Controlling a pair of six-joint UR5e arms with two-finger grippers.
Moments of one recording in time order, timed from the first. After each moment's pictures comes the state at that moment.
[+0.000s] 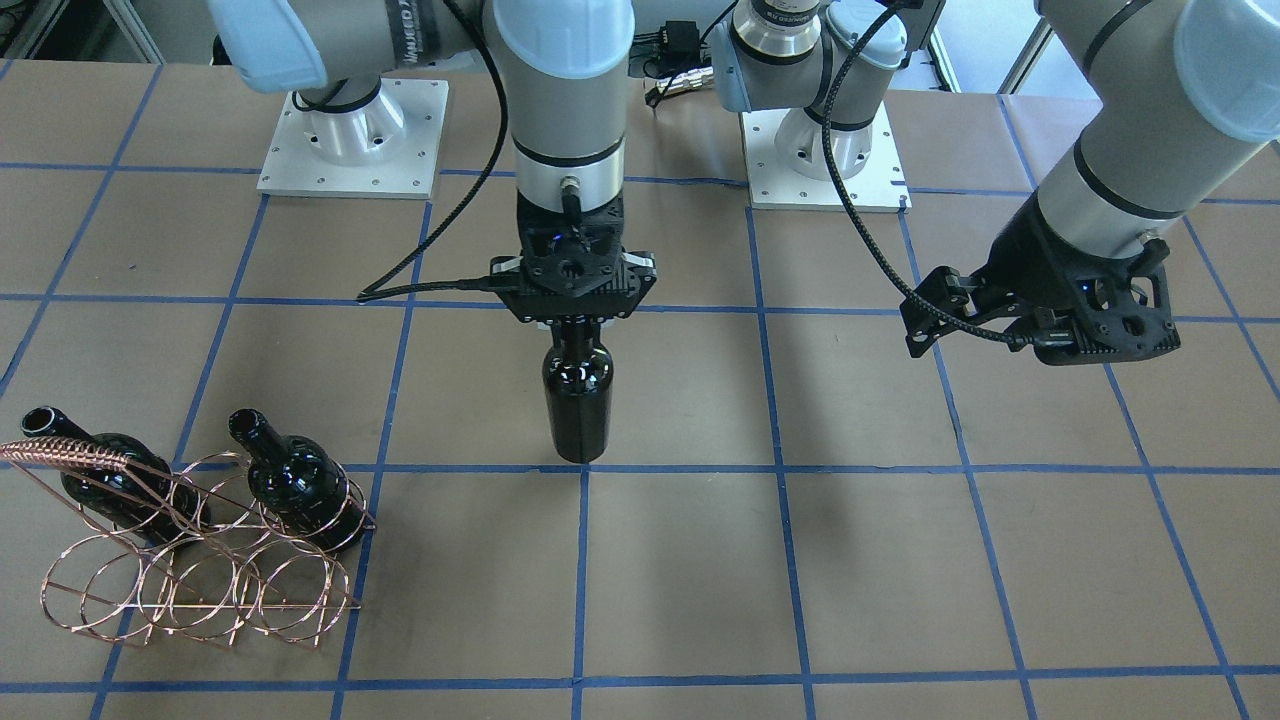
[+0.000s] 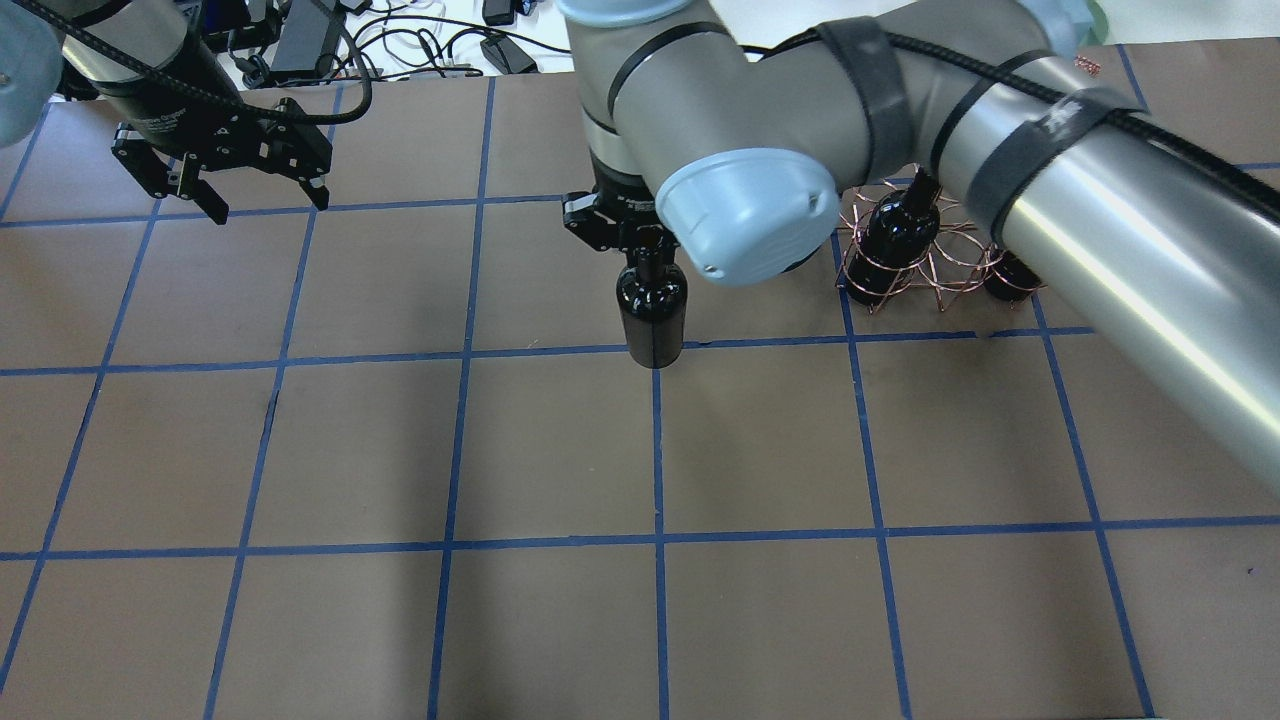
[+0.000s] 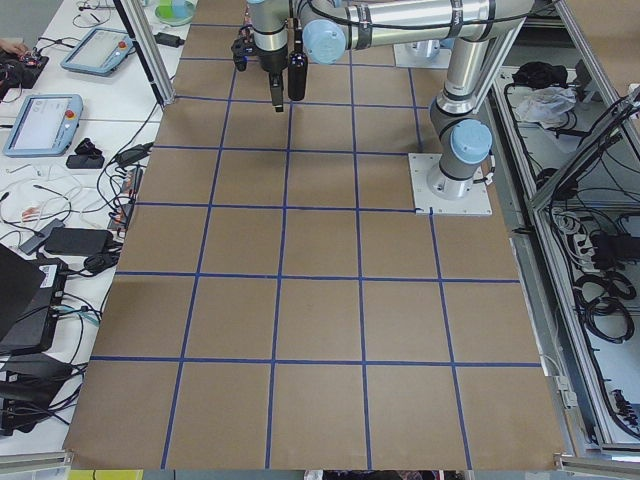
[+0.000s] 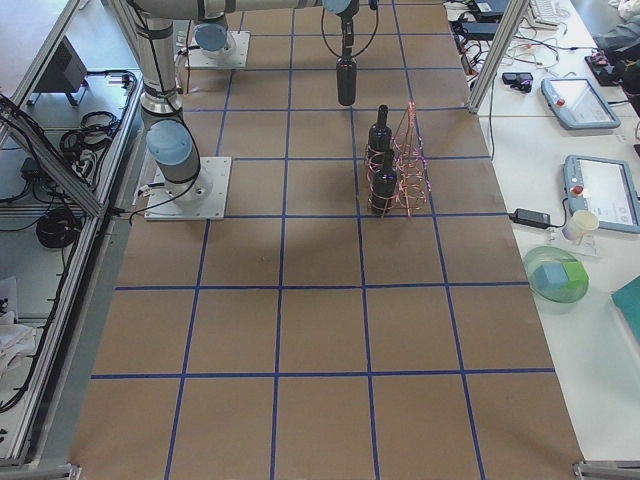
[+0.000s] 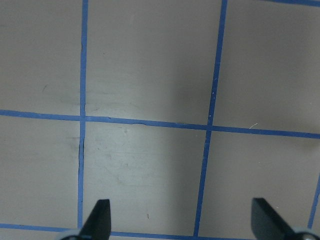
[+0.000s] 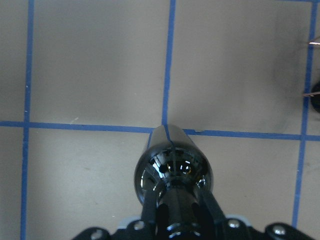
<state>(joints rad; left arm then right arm) -1.41 -1.70 -1.48 -1.56 1.55 0.06 1.95 -1.34 1.46 -1.81 -1.60 0.31</state>
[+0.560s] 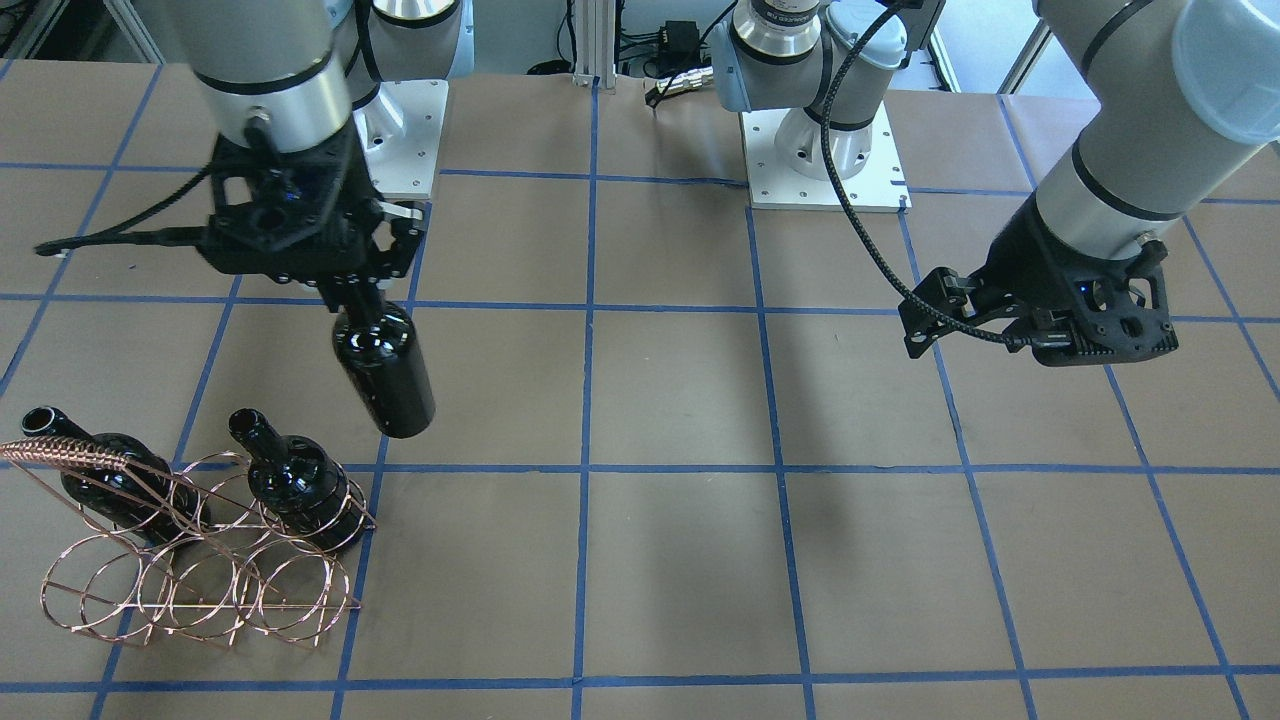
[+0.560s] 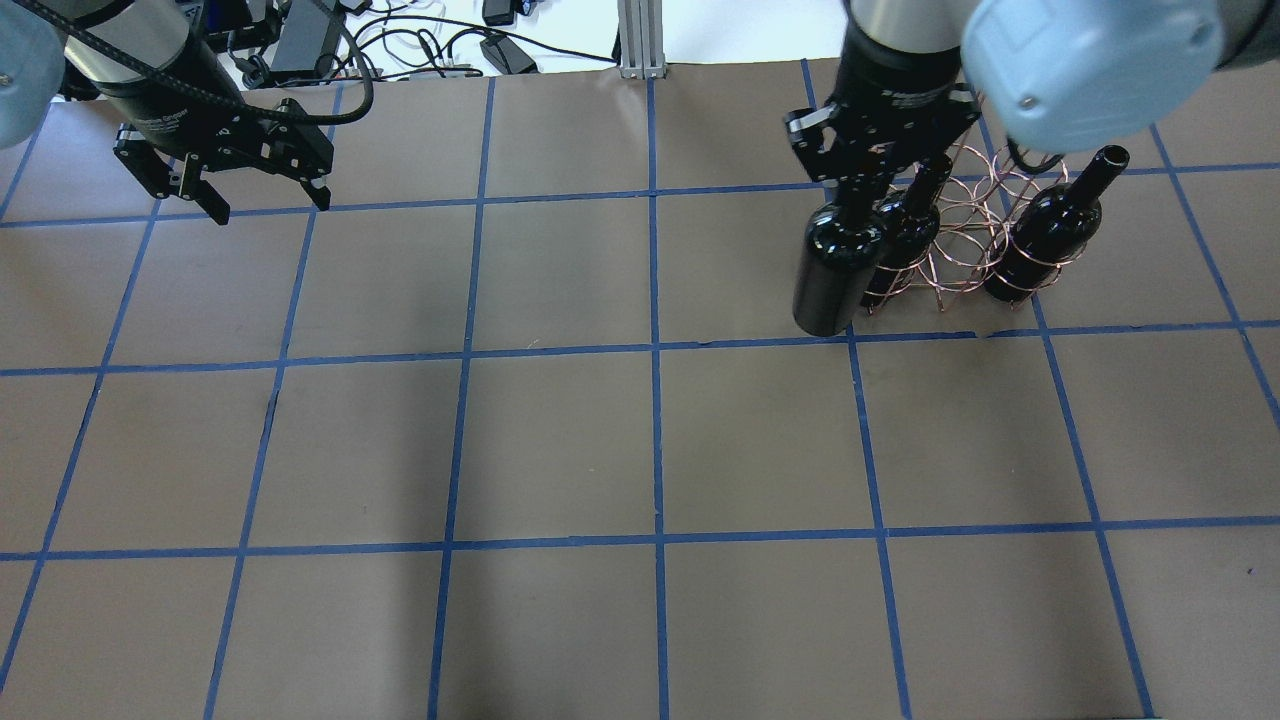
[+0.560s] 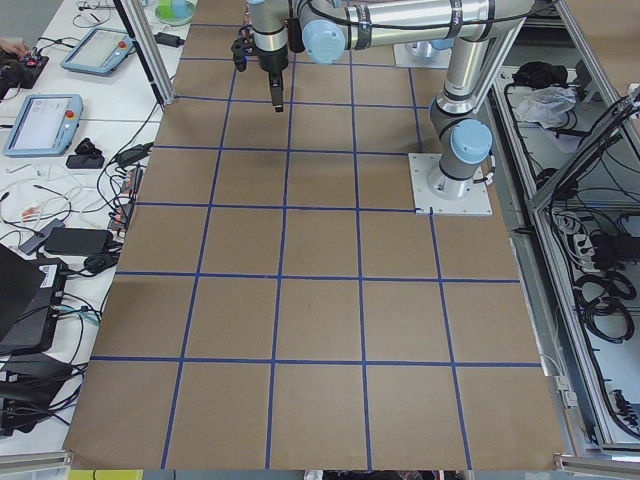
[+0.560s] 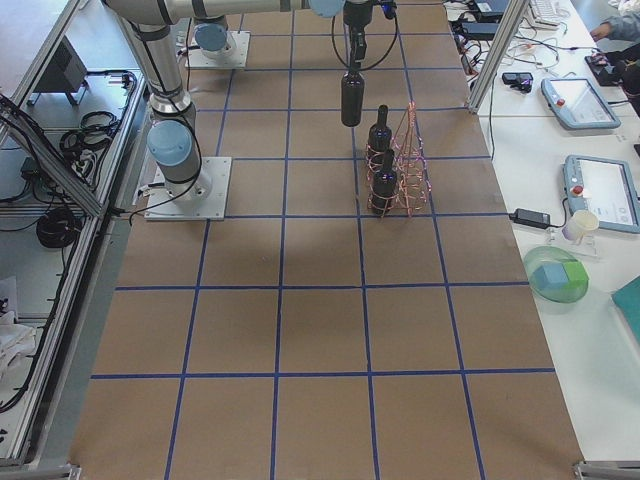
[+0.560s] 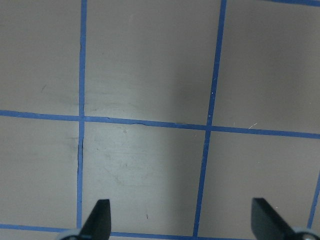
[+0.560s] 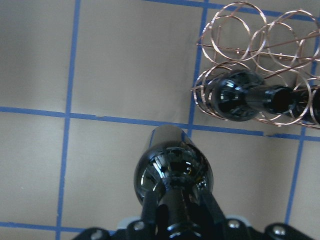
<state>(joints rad) -1.41 -1.71 -1.48 -1.56 1.55 0.06 1.65 -1.49 1.46 -1.60 -1.62 -0.04</state>
